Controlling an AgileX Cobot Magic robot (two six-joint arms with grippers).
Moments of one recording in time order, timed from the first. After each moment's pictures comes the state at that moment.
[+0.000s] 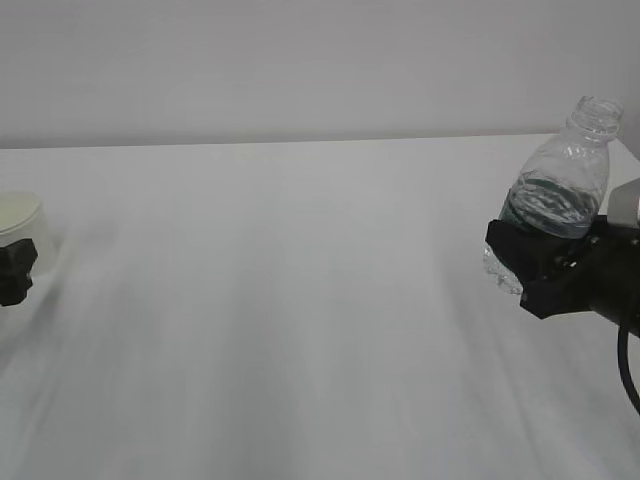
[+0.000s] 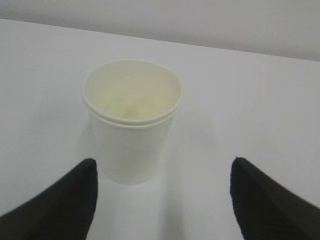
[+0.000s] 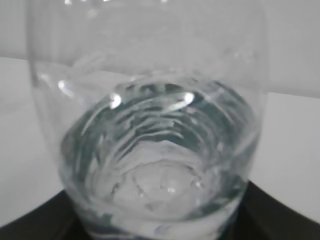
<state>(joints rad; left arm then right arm) 0.00 1.84 -0.32 -0.03 -1.14 -0.17 0.05 1.66 -0.32 -0.46 -1.12 0.17</state>
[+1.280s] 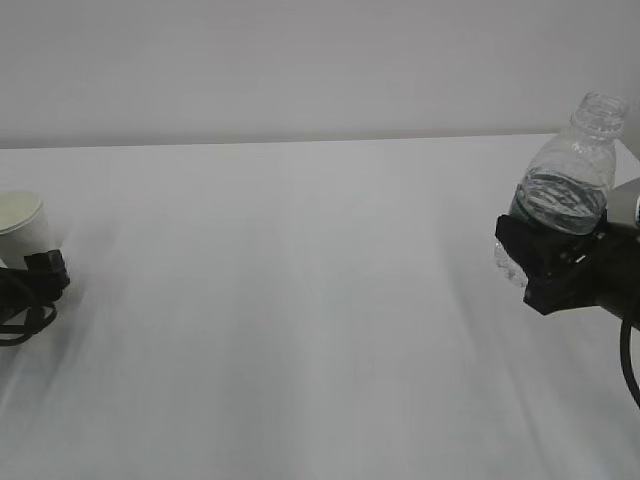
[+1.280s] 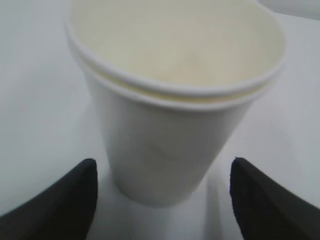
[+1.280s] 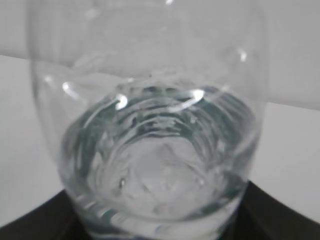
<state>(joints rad) 0.00 2.19 -0.60 -0.13 -1.14 -0.17 0.05 1.66 -0.32 -0.40 -1.12 0.09</state>
